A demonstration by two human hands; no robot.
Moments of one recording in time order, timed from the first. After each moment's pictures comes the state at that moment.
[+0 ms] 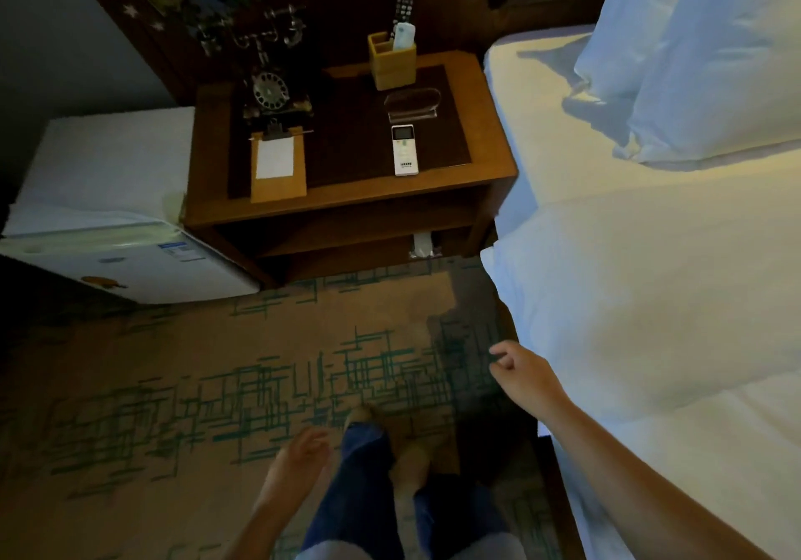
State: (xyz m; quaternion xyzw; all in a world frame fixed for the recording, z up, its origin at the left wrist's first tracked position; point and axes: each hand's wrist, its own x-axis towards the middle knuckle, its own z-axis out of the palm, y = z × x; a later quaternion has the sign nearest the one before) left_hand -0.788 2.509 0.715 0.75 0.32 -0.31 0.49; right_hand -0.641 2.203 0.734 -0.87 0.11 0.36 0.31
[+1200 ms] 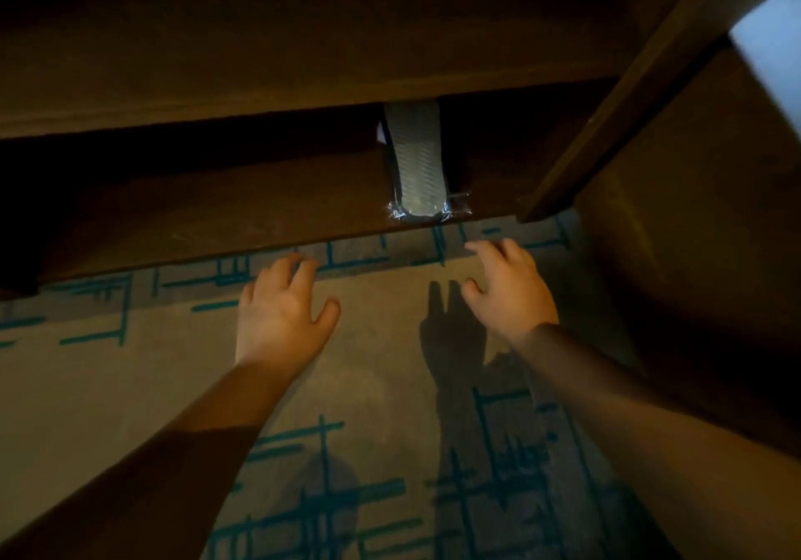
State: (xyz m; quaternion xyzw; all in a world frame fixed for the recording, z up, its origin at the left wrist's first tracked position) left_hand -0.399 2.499 0.088 0.99 0.05 -0.03 0.14; right_hand -0.354 2.253 0.101 -0.97 -0.03 0.11 0.21
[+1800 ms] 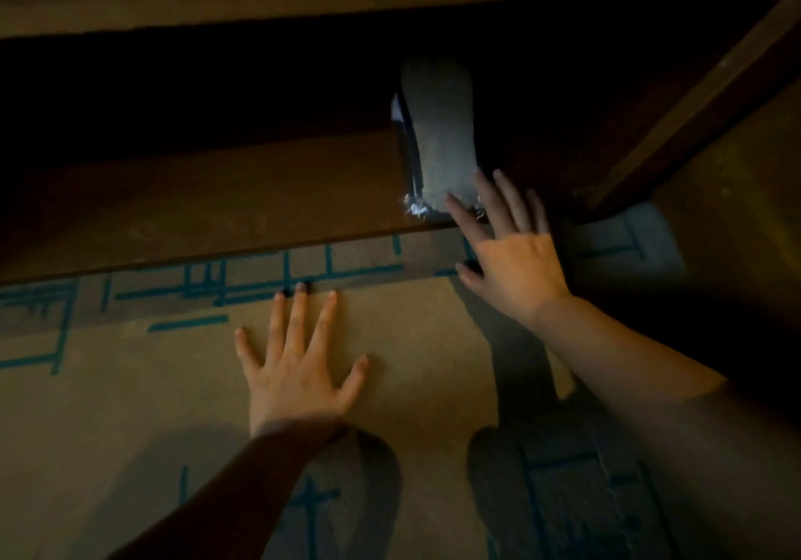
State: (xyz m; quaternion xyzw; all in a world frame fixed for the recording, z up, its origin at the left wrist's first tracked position) left_hand -0.411 2.495 -0.037 0.99 0.10 -0.10 0.09; right_hand -0.277 2.266 0.010 -0.98 -0.22 -0.01 0.00
